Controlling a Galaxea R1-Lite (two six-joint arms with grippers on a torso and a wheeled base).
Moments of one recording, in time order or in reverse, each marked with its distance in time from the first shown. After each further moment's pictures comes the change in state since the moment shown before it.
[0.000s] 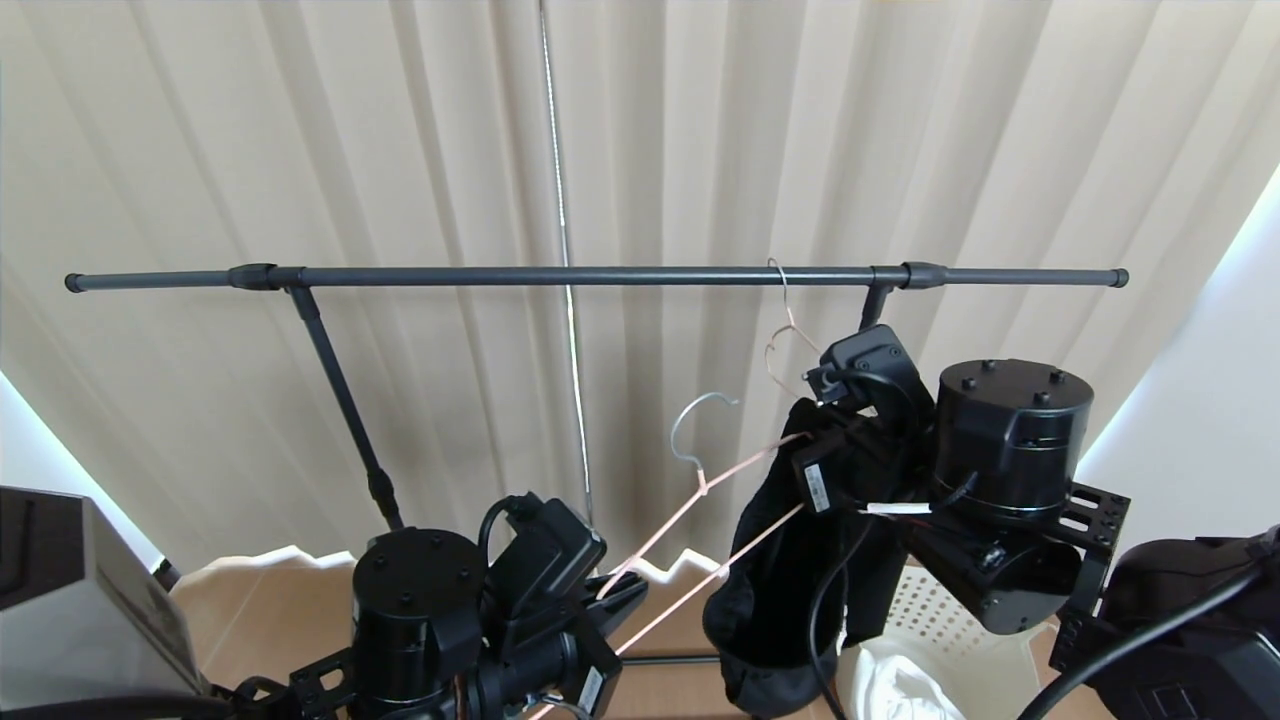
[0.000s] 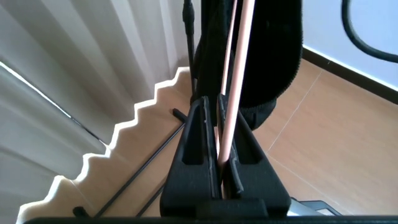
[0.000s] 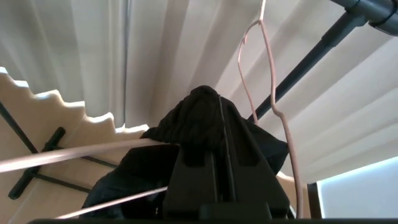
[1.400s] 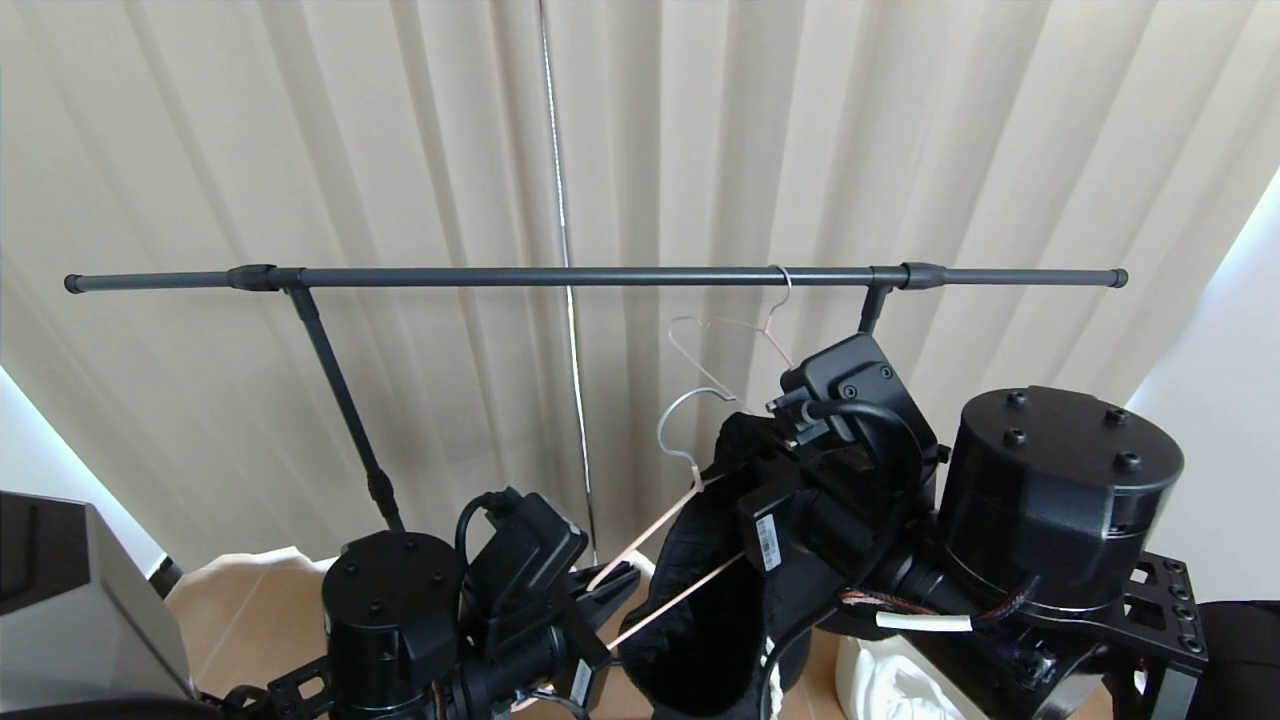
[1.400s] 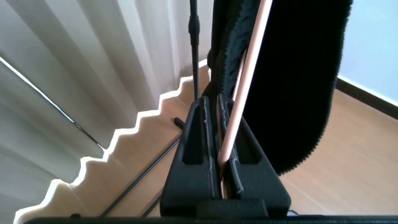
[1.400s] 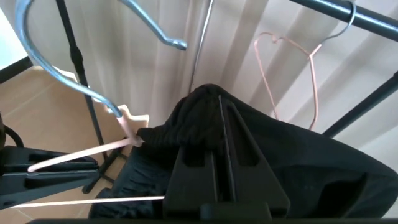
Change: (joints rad) left arm 0.016 0.001 0.040 -0.090 0.006 -0.020; right arm 0.218 -0.073 0.002 0.002 -0.001 0.067
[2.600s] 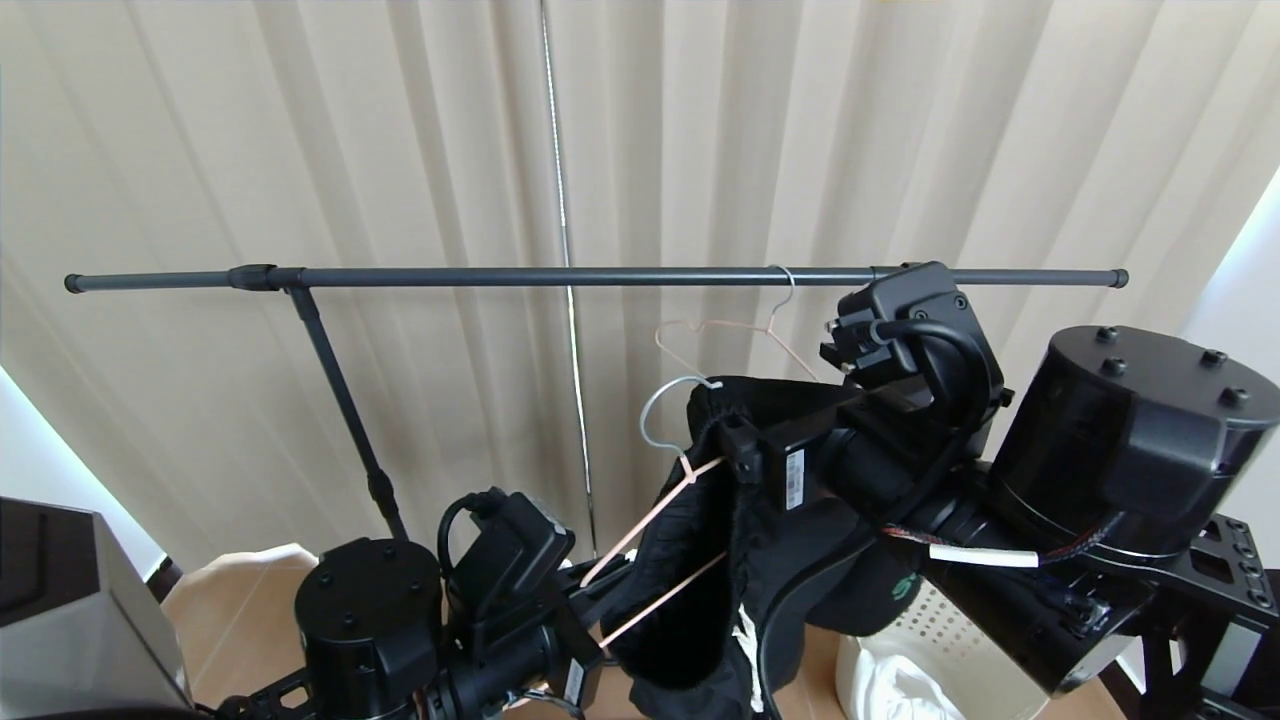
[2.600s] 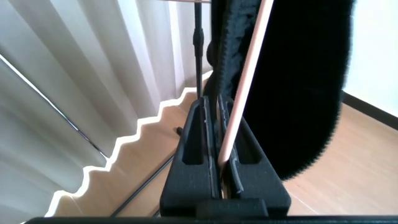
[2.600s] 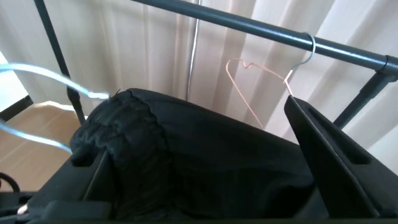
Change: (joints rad) left arm 0.000 0.003 0.037 -0.089 0.004 0.001; right arm -0.040 -0.040 -0.037 -0.042 -0.009 0.012
